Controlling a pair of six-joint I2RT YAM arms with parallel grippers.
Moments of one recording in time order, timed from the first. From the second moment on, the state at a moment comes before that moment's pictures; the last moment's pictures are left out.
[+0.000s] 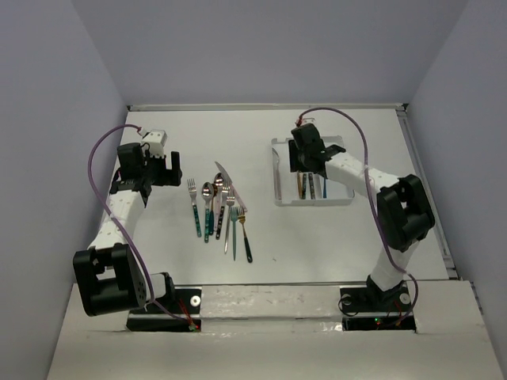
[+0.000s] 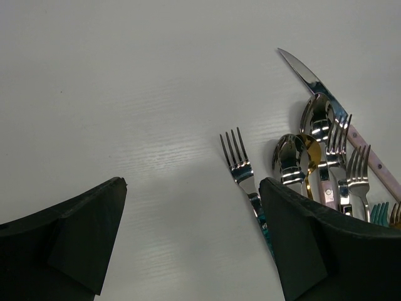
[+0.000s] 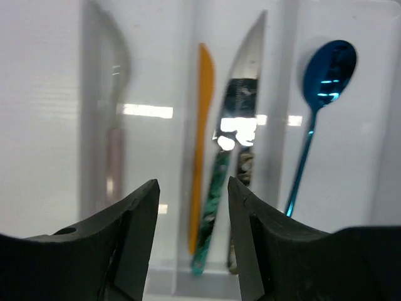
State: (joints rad) left arm 0.14 1.27 0.84 -0.20 0.29 0.14; right arm 0.50 1.82 1.34 -0.35 0.28 0.31
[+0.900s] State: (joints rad) left arm 0.15 1.27 0.84 -0.20 0.30 0.15; right arm 1.07 2.03 1.47 -0.62 0.20 0.54
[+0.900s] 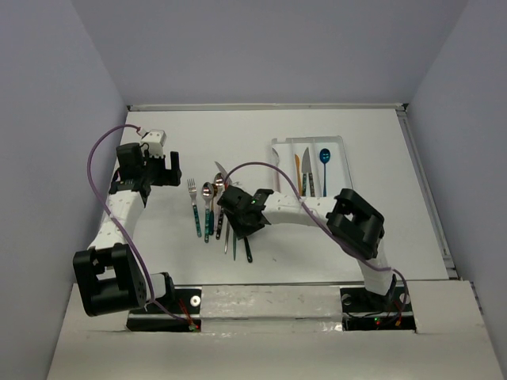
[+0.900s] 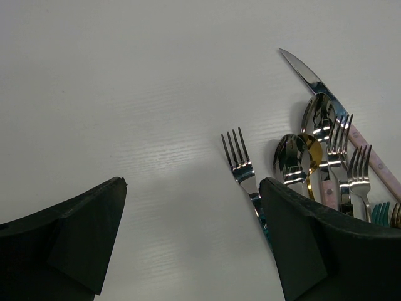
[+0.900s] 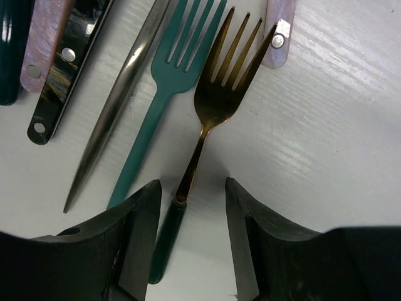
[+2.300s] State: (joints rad) left arm 0.15 1.26 0.84 -0.20 0.30 0.15; right arm 0.57 1.88 1.44 -0.25 0.43 0.36
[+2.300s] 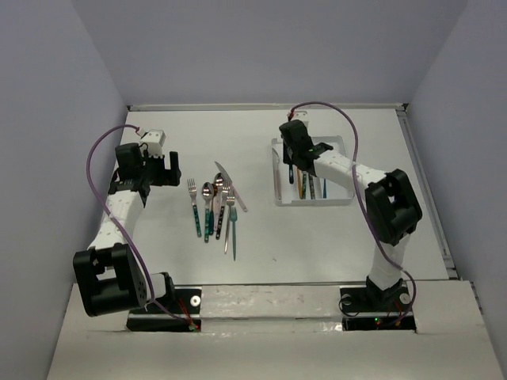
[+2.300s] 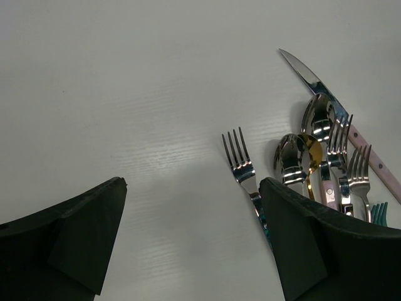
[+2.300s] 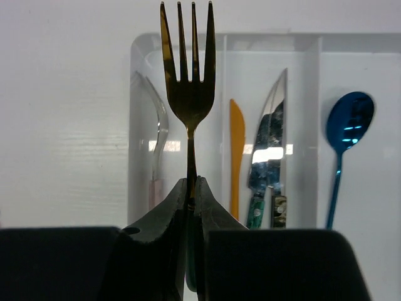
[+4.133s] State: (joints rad) left arm -0.17 1.64 0.92 -0.45 0.05 0.28; right arm 0.58 1.90 1.31 -0.26 0.27 0.39
